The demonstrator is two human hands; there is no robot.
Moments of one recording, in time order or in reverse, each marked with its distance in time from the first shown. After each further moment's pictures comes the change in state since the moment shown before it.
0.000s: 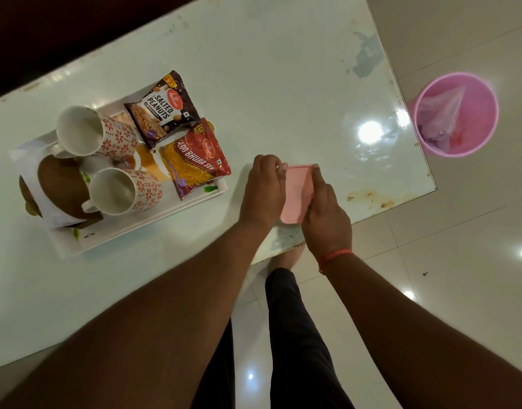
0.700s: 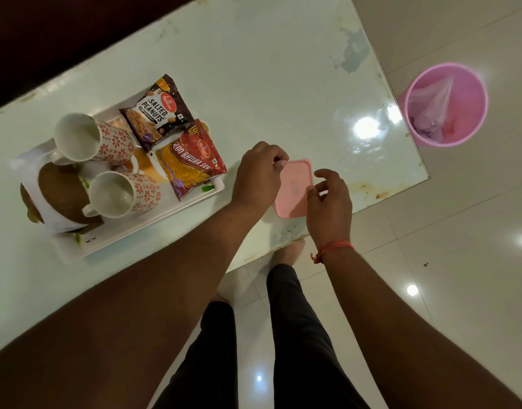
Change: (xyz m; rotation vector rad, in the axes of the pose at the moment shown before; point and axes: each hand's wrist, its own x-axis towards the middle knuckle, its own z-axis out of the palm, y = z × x) left_hand 0.014 0.013 -0.027 0.043 -0.077 0.112; right_hand 0.005 -0.010 -0.010 0.376 0.181 0.327
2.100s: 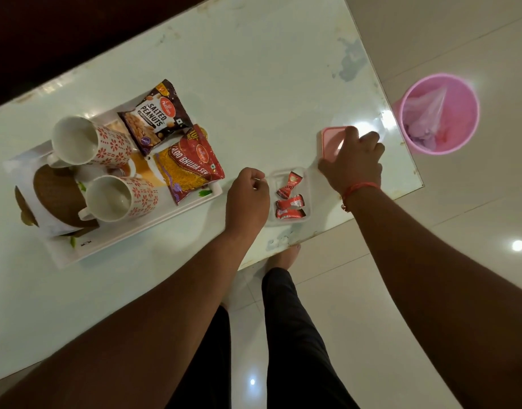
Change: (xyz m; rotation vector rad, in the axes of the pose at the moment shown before) left_hand -0.033 0.003 -0.008 -0.406 0.031 -0.475; right_hand 0.101 -0.016 -0.029 -0.617 -0.028 -0.078
